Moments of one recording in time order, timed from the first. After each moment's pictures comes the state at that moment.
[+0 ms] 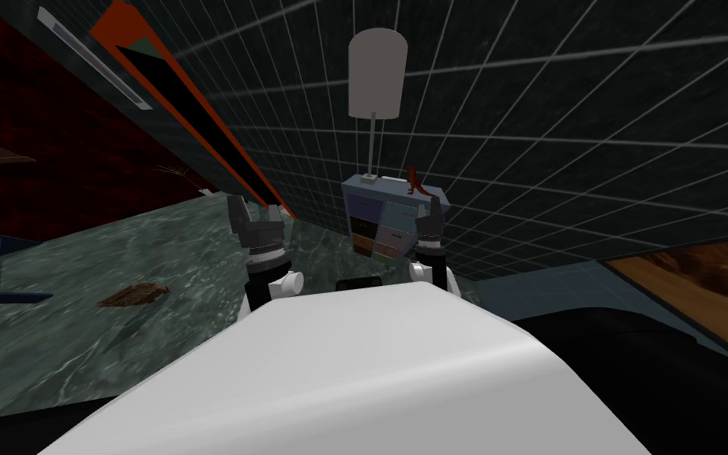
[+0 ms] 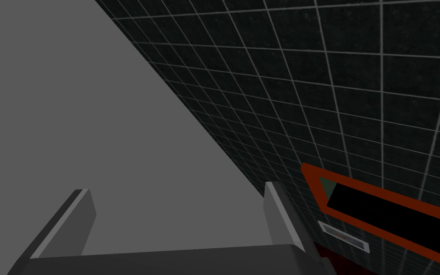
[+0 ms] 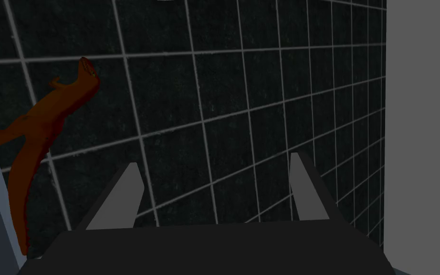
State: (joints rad) left arm 0.48 0.03 0.00 -2.29 0.00 -0.54 -0.01; right arm 0.50 -0.05 -0.04 -2.27 0.10 -0.50 0.00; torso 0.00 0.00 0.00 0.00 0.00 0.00
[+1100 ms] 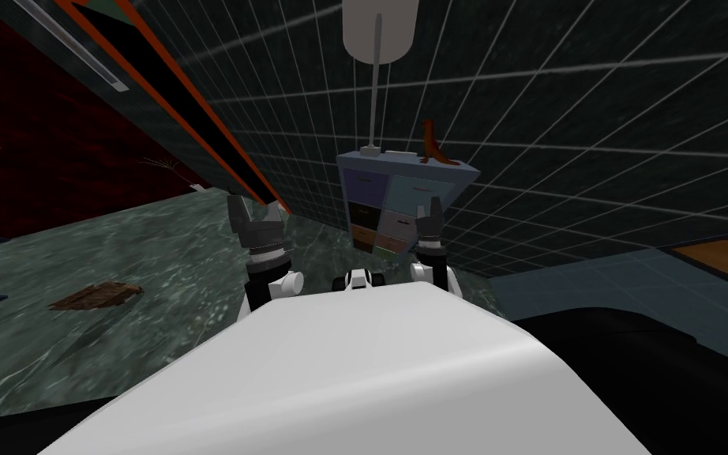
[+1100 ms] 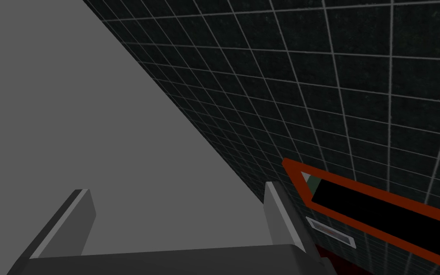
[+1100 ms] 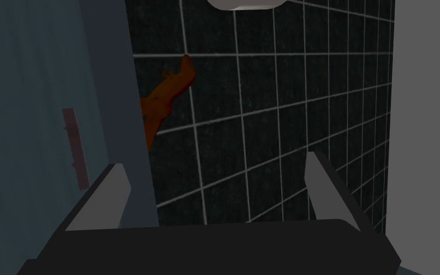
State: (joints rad) left arm 0.48 0.03 0.00 -2.29 0.00 -0.54 -0.01; right arm 0.50 -0.06 -0.05 -2.27 0.11 -0.49 0.01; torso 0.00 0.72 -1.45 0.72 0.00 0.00
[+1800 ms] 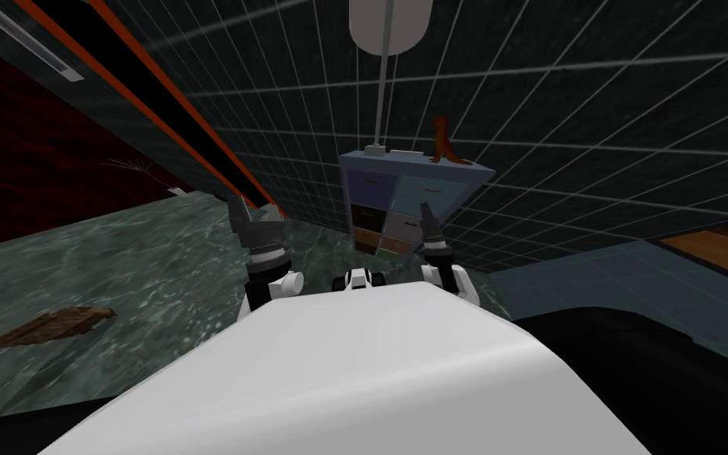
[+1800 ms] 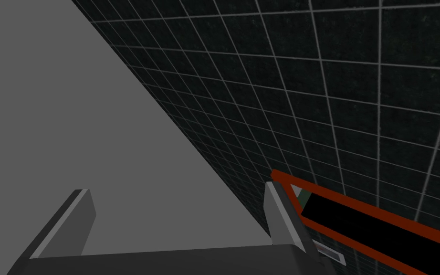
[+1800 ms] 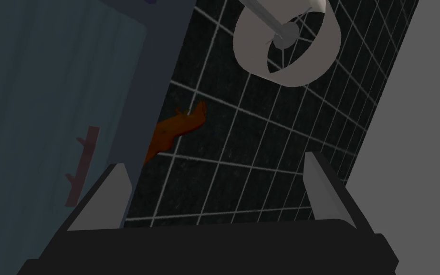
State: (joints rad) left arm 0.48 0.03 0.00 -2.29 0.00 -0.54 -0.01; right arm 0.52 -0.19 -0.14 -2.25 0.27 -0.45 0.12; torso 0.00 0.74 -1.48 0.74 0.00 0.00
